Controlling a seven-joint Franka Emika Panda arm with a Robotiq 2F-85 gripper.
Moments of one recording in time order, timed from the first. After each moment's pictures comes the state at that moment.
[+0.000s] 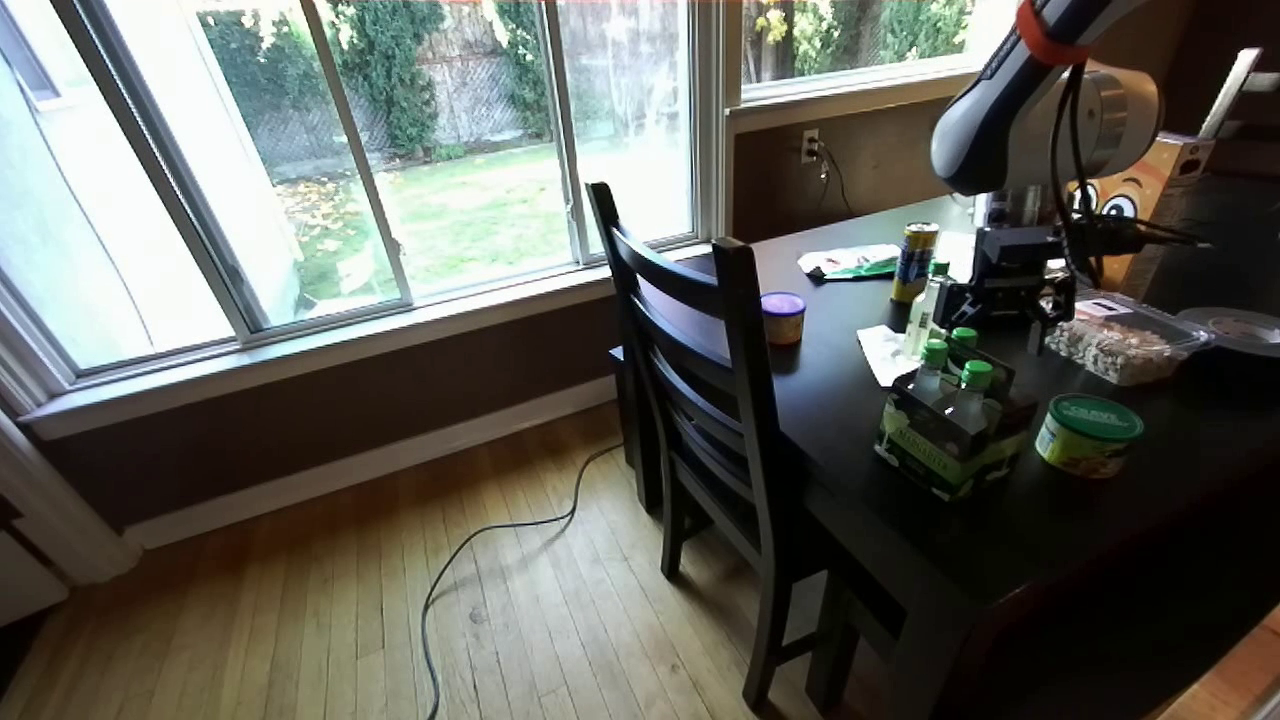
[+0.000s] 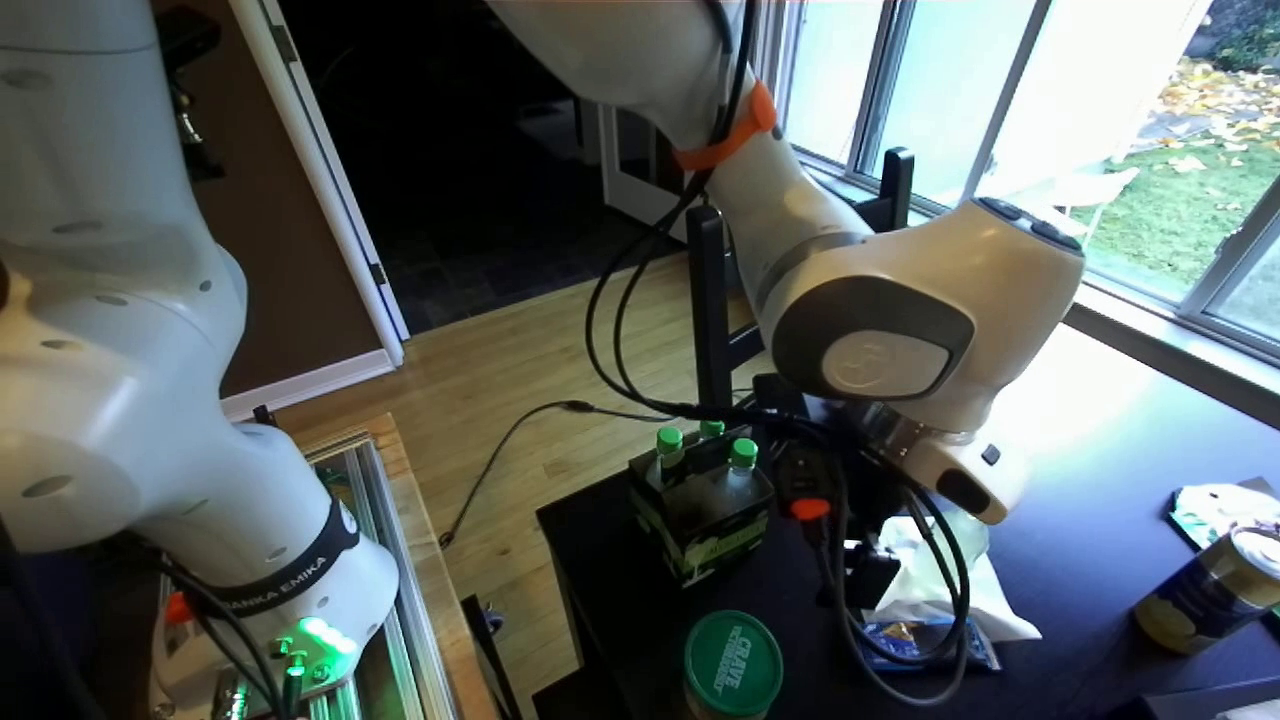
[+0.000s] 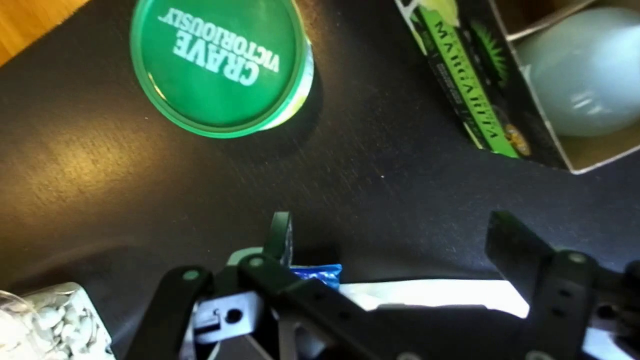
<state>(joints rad) -0.27 0.32 -0.26 -2.21 0.01 2.33 0.07</state>
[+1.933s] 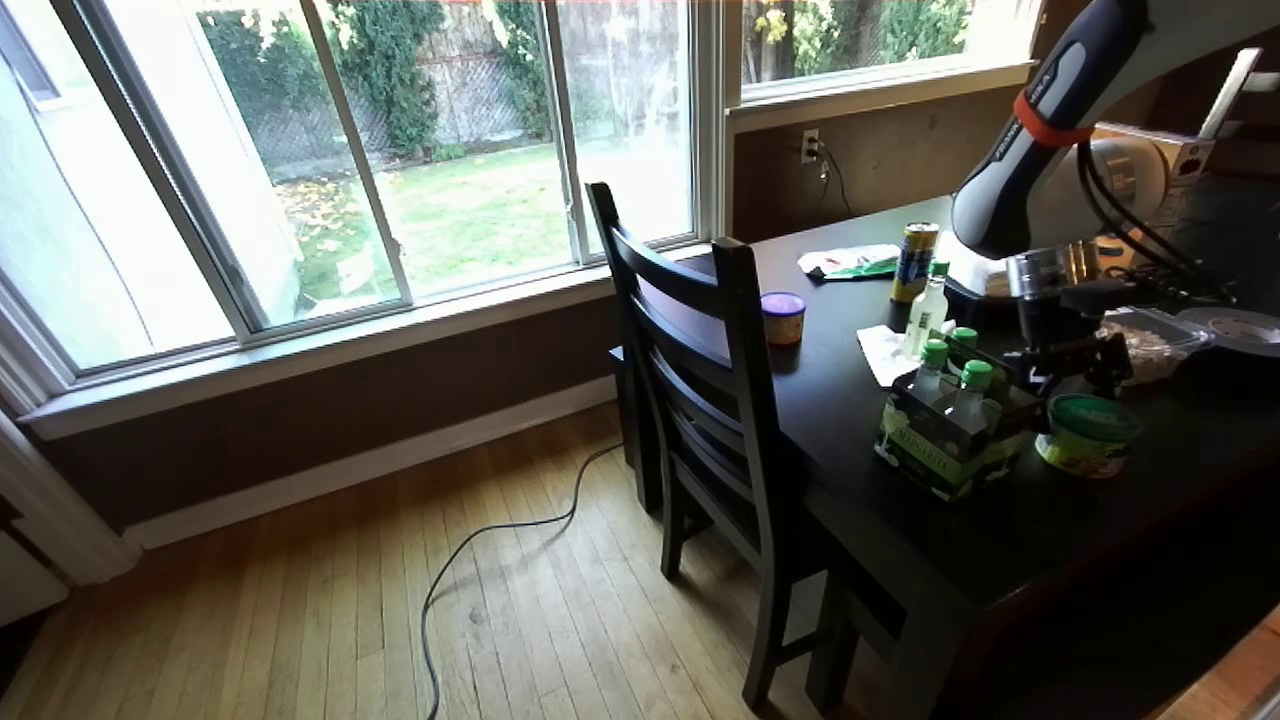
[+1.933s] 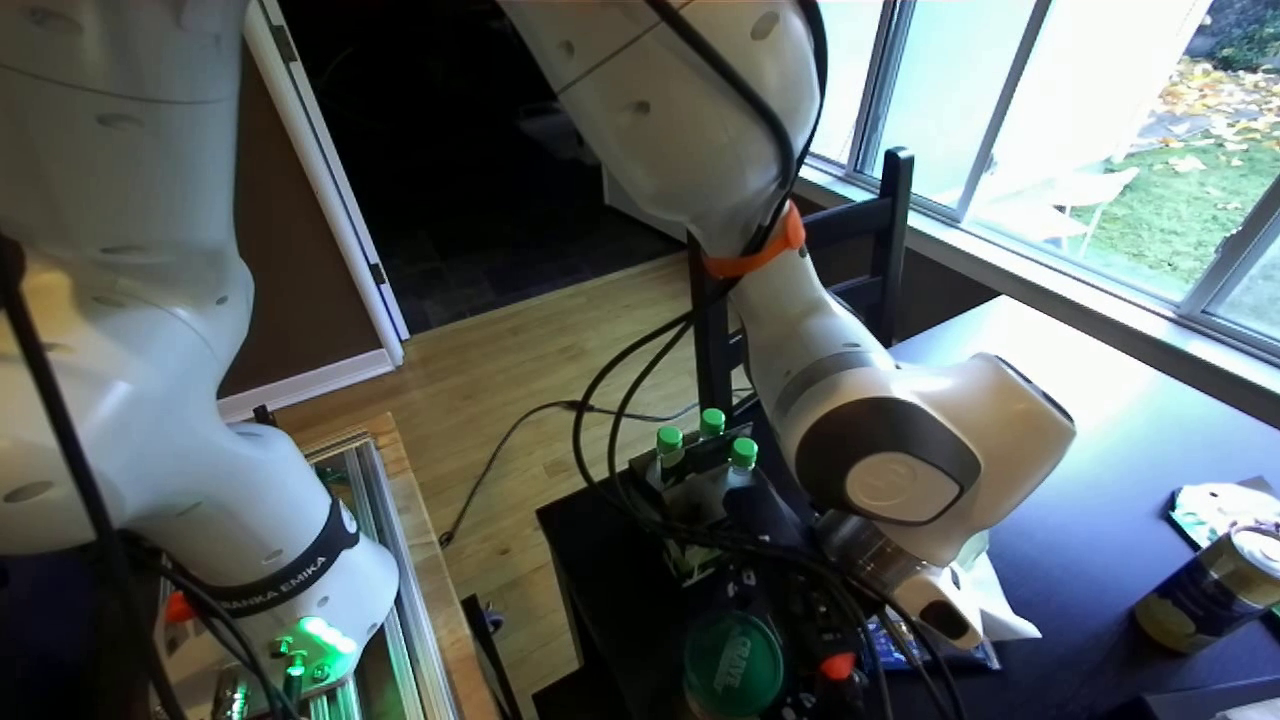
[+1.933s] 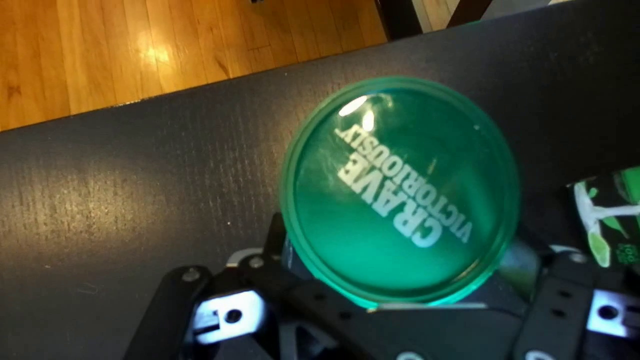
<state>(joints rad) -0.33 0.49 -0.29 -2.15 -0.10 2.15 -0.26</state>
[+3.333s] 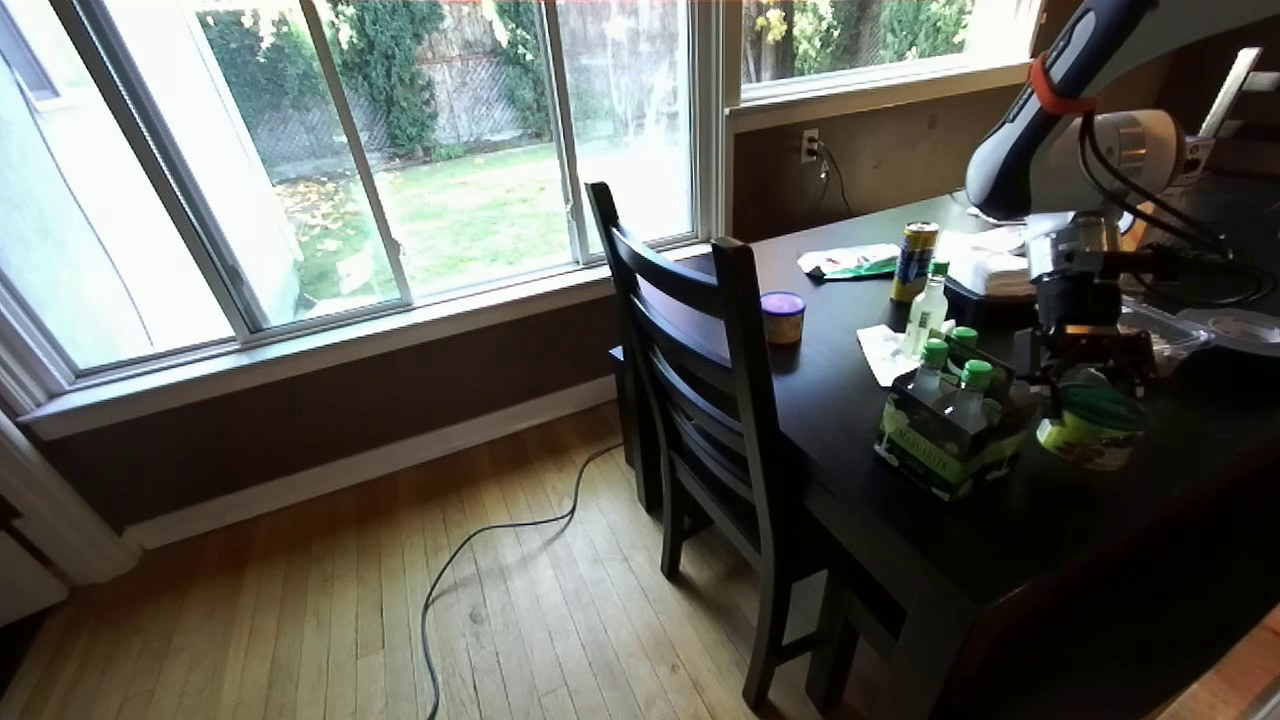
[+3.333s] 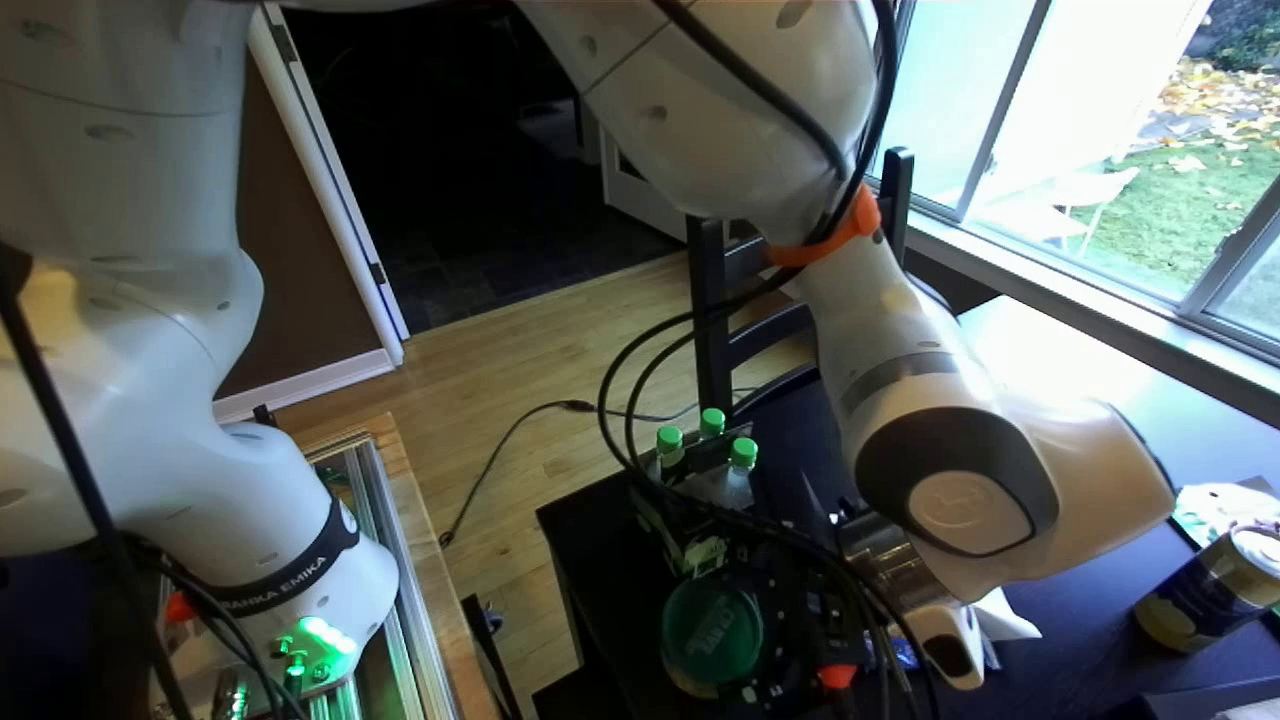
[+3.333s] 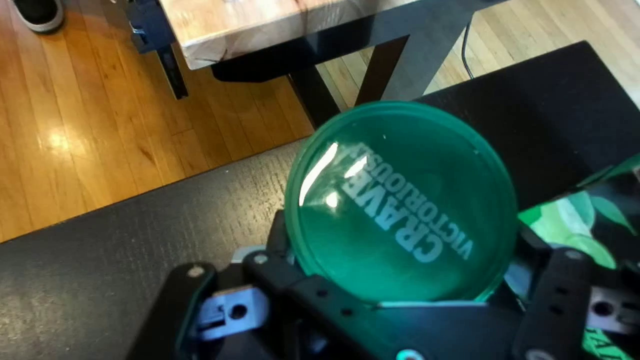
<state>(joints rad) -0.41 0.51 -0.26 -2.03 0.04 1.83 -0.28</state>
